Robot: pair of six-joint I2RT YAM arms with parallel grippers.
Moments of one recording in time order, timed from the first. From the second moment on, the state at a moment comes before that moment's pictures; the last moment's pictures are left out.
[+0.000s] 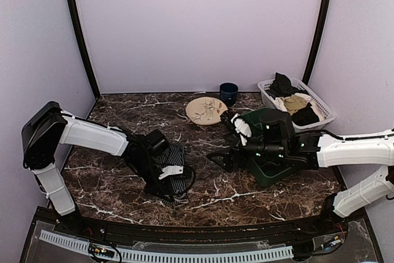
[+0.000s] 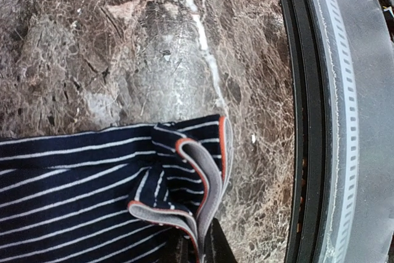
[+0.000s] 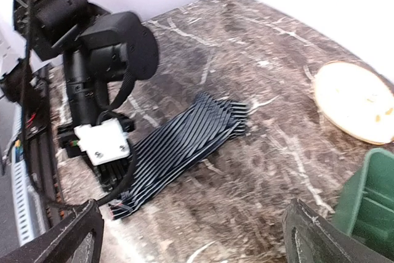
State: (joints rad) left arm -0.83 1.75 0.94 -0.57 0.62 0.53; right arm 0.98 1.27 0.74 0.11 -0.14 0.08
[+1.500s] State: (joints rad) left arm -0.71 1.96 1.08 -0.76 0.89 0.59; right arm 1.27 1.95 0.89 0.42 -0.09 -0.59
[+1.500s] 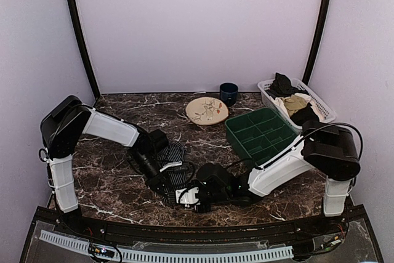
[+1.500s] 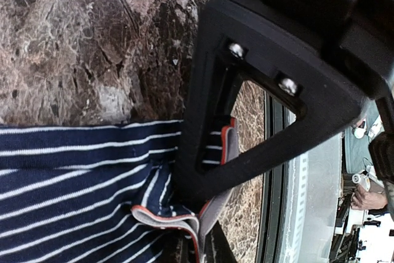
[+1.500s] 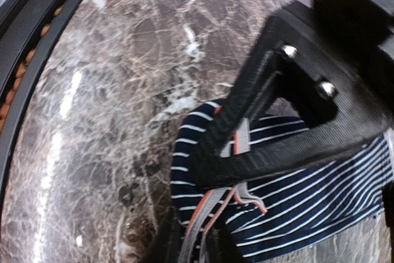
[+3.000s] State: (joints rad) left arm -1.08 1.14 0.36 0.26 0.16 -0.15; right arm 1.12 1.90 1.04 -0.07 -0.56 -0.05
